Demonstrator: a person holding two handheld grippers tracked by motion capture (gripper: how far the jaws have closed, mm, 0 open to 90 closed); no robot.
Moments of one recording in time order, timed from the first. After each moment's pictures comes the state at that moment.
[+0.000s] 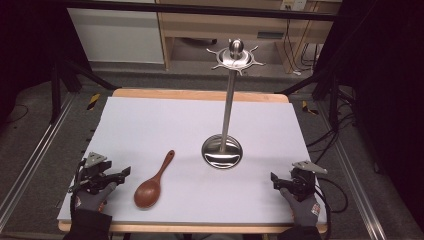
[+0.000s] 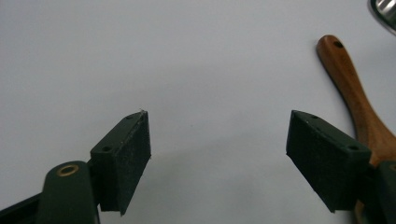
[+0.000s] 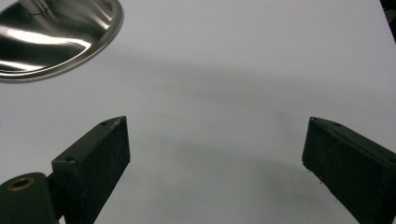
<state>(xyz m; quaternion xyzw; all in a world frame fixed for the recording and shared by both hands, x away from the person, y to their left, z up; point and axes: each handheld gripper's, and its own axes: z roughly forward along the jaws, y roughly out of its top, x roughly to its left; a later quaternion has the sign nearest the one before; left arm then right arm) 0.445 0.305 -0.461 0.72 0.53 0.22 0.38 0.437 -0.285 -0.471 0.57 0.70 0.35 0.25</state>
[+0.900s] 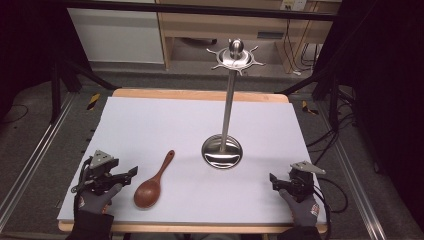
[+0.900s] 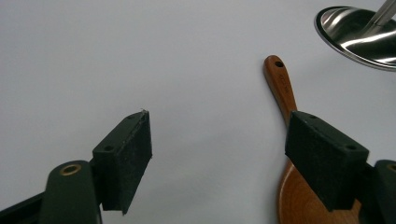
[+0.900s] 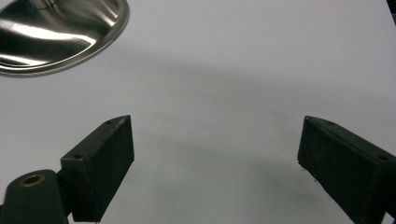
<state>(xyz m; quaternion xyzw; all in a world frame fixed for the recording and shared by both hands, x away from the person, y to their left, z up) 0.434 0.277 -0.434 0.74 0.50 0.22 0.39 0.436 -0.282 -0.473 0.56 0.71 0.35 0.25</state>
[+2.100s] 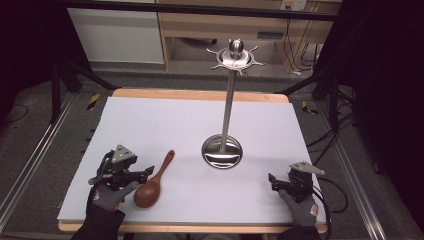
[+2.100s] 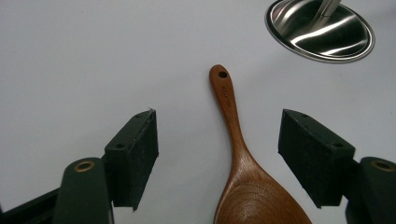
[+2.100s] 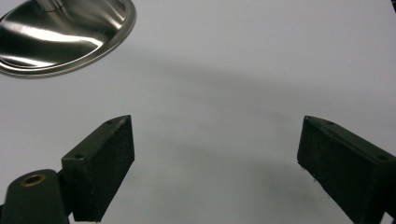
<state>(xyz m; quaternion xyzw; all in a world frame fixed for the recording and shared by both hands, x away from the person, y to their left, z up) 0.441 0.230 -0.414 0.79 0.45 0.20 0.37 0.435 -0.279 -0.473 0.55 0.71 0.36 0.25</state>
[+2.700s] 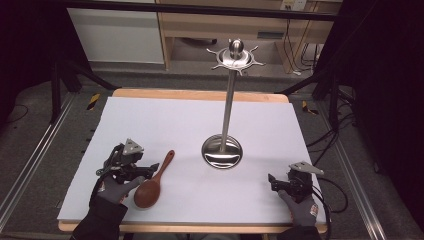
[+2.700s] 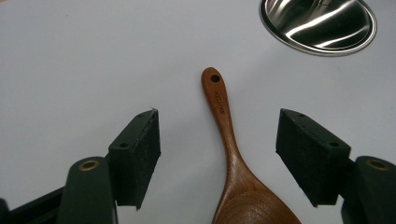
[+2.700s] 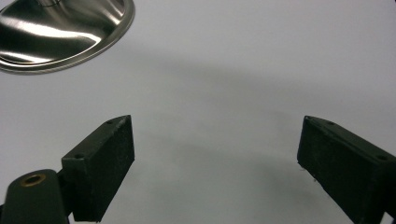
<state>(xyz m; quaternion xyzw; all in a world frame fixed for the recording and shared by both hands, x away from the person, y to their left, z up) 0.456 0.213 -0.403 0.82 0.43 0.19 0.34 0.435 -0.279 -0.474 0.55 0.71 0.35 0.25</state>
